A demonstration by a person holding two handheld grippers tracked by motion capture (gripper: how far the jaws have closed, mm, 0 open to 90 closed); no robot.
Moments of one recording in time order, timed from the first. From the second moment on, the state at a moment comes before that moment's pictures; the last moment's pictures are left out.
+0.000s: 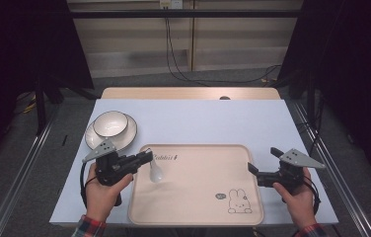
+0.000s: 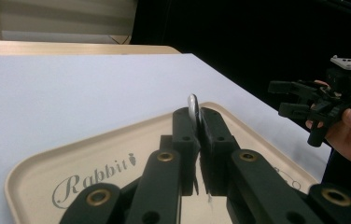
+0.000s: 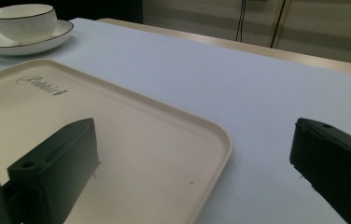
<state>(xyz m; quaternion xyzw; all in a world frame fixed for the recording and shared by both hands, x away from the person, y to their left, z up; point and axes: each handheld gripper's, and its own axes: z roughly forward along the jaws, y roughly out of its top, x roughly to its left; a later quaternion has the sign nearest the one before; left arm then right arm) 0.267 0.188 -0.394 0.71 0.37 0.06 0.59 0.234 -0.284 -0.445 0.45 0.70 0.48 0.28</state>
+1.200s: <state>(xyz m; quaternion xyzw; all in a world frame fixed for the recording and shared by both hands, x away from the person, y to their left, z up) 0.256 0.179 -0.416 0.73 0.37 0.00 0.58 0.234 -0.282 -0.445 0.44 0.70 0.48 0.28</state>
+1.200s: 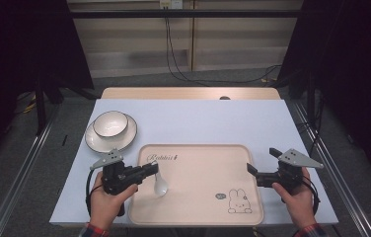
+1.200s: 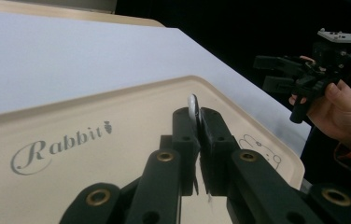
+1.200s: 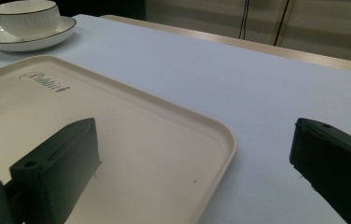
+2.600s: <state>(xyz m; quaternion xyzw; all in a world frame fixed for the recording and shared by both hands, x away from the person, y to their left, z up) 0.275 0.180 -0.435 0.73 0.37 0.02 0.57 0.233 -0.281 -0.445 0.44 0.71 0.47 0.28</state>
